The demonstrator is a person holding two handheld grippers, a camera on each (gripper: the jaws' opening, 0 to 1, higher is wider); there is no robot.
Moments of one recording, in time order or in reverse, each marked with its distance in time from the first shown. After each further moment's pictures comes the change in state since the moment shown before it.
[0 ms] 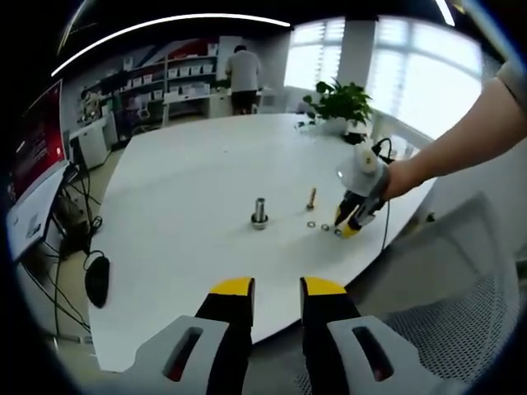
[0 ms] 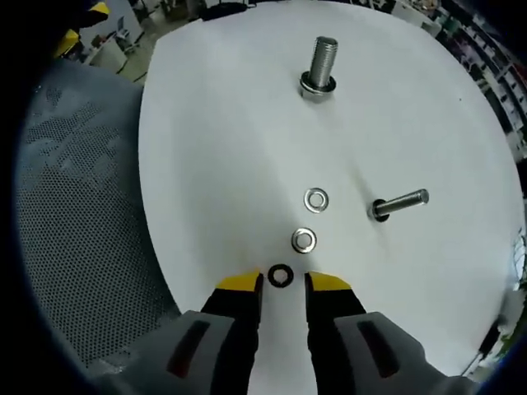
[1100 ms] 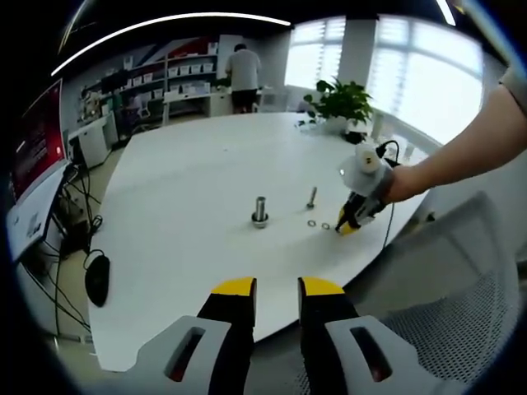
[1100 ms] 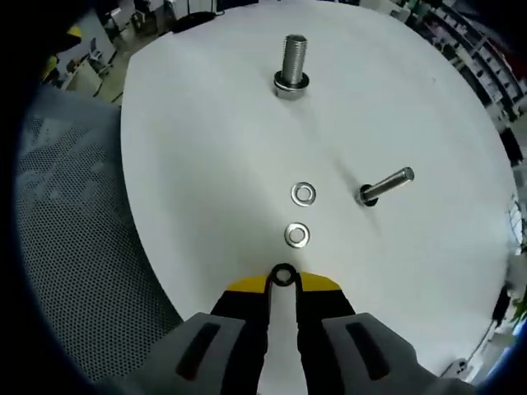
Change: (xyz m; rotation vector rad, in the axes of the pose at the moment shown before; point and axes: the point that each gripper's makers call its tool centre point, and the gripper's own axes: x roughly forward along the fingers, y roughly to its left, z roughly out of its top) left arm 0.000 0.000 -0.001 0.000 0.006 0.001; right arm -0.003 -0.003 -0.006 0.141 0.004 -0.074
